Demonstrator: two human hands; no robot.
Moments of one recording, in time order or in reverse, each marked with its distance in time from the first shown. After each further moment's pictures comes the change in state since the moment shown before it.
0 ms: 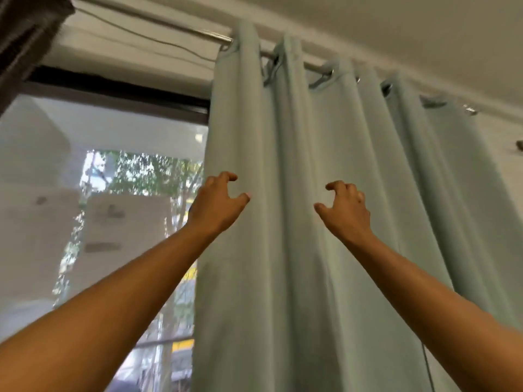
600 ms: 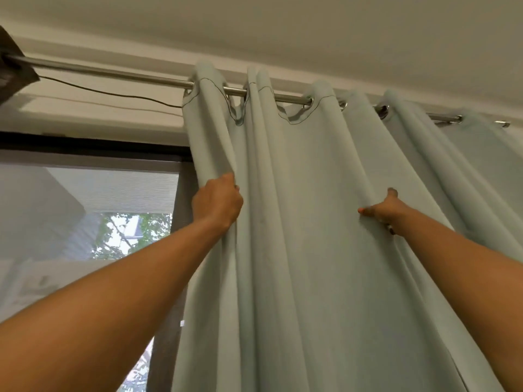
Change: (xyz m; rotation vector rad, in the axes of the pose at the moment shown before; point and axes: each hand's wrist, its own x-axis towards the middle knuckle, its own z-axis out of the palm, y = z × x) left_hand 0.176 0.057 0.136 0.448 0.369 0.166; right_hand 0.255 0.189 0.037 0.491 -0.133 0.390
